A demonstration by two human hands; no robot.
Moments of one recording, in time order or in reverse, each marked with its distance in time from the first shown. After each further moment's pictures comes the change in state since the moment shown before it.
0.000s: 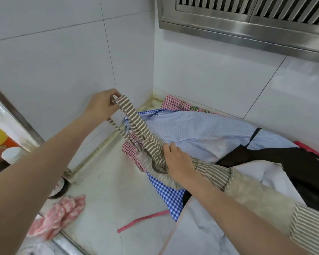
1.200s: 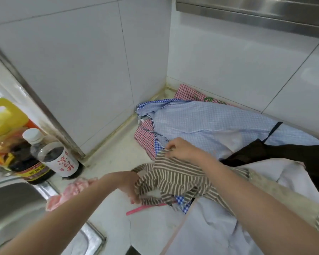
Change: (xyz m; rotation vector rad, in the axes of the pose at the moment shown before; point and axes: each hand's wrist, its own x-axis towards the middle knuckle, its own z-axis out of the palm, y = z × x) left_hand -0.159 -0.013 0.104 0.105 -1.297 -0.206; right_hand 0.029 0.002 -0.001 0.702 -0.466 0.094
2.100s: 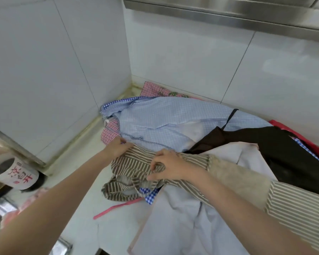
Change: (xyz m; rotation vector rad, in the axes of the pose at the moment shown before) left_hand 0.044 0.065 -0.051 -0.611 0.657 -0.094; right_hand -0.077 0.072 -0.004 -0.135 -0.014 -0.145
